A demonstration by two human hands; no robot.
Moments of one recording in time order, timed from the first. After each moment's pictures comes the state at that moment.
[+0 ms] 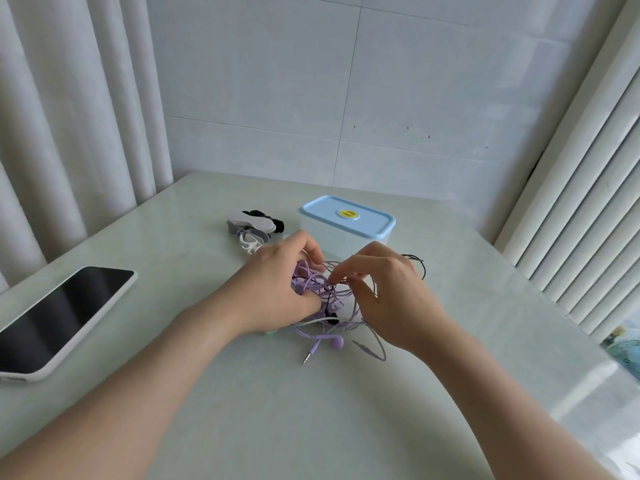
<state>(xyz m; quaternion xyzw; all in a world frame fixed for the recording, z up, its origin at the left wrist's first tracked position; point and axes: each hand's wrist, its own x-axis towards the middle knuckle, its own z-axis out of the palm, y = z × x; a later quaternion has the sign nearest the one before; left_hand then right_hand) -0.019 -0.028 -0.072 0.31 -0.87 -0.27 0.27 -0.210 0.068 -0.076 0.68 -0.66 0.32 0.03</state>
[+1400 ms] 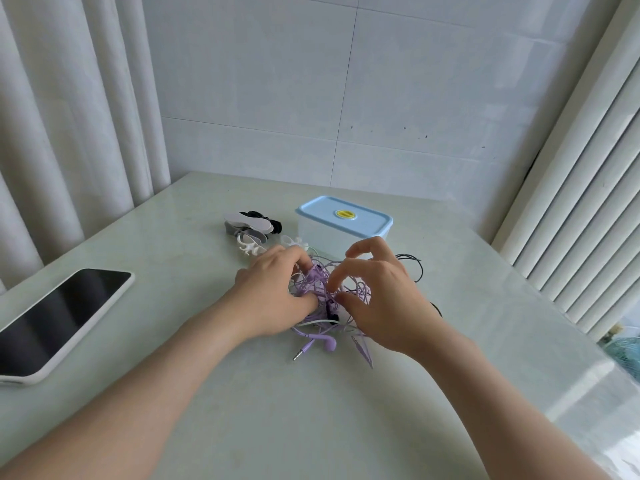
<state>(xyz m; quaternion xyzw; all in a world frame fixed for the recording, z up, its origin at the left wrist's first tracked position) -0.025 -0.031 -0.084 0.39 -0.86 -0.24 0.21 -0.207 0.069 -0.078 0.67 -0.69 0.28 0.00</state>
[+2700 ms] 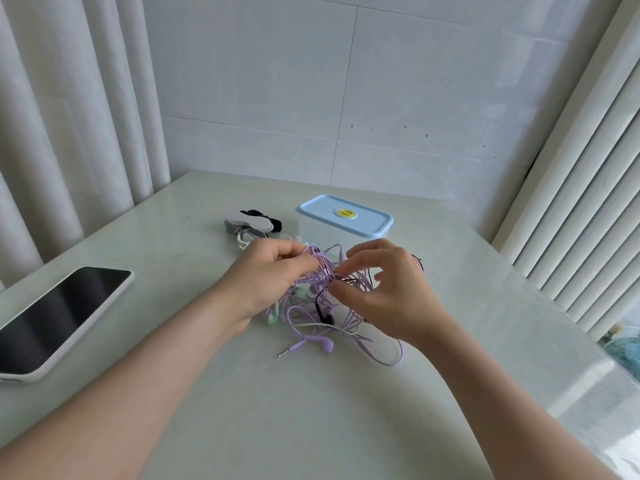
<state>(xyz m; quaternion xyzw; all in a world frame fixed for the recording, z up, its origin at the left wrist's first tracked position) -0.029 -0.036 -0.076 0.35 -0.71 -0.53 0.32 -0.203 0.068 -0.073 0.59 -0.69 0.41 -0.05</state>
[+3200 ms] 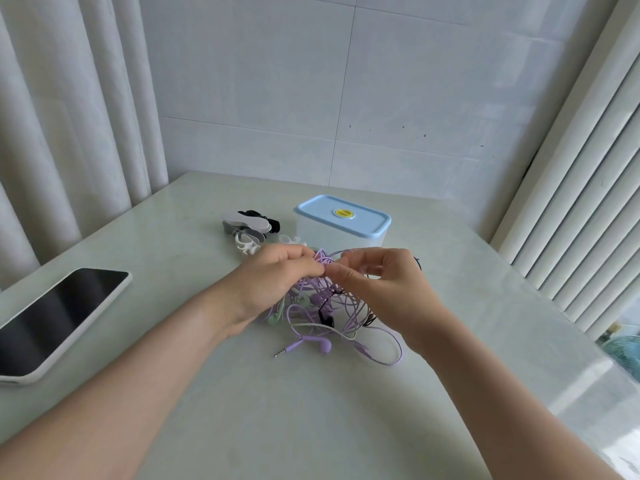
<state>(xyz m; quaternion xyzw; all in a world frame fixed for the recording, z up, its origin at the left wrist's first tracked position) -0.027 -0.032 -0.072 0.28 -0.73 -0.56 0.27 -0.199 0.072 -0.065 0.54 -0.63 0.51 -0.23</state>
